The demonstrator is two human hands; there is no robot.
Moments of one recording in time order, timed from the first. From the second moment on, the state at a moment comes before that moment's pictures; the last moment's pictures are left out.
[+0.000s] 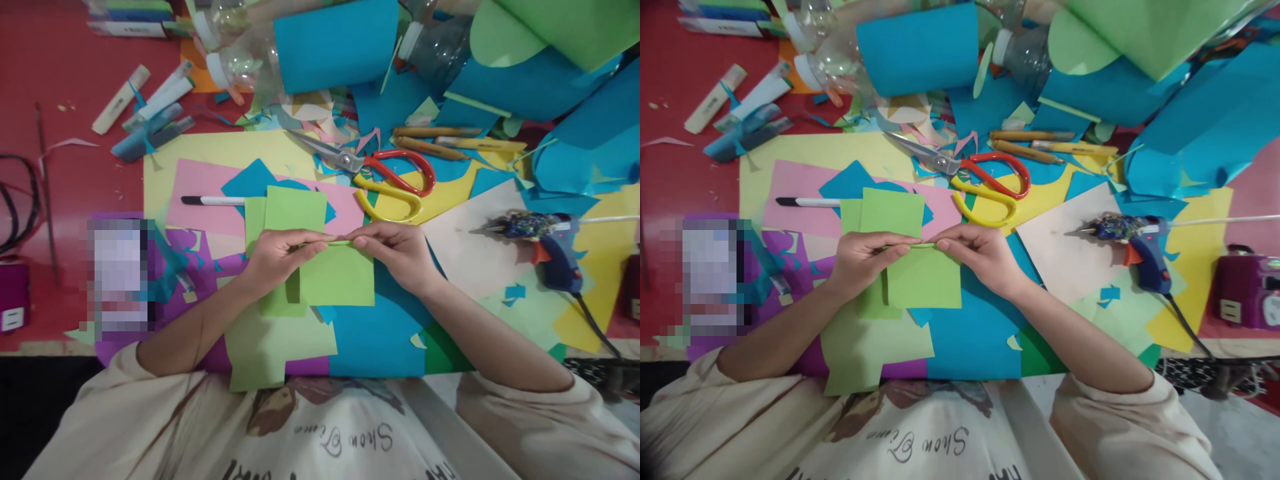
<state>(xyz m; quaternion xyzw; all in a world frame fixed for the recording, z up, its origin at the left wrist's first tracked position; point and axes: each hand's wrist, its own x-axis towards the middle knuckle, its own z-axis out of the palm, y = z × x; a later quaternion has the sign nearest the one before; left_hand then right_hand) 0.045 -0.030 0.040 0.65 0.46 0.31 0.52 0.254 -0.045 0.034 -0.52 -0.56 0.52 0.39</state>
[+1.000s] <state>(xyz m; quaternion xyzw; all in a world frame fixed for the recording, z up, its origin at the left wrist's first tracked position) 0.047 -0.030 0.037 0.64 0.46 0.32 0.53 0.253 -0.046 0.033 -0.55 -0.54 0.49 0.40</state>
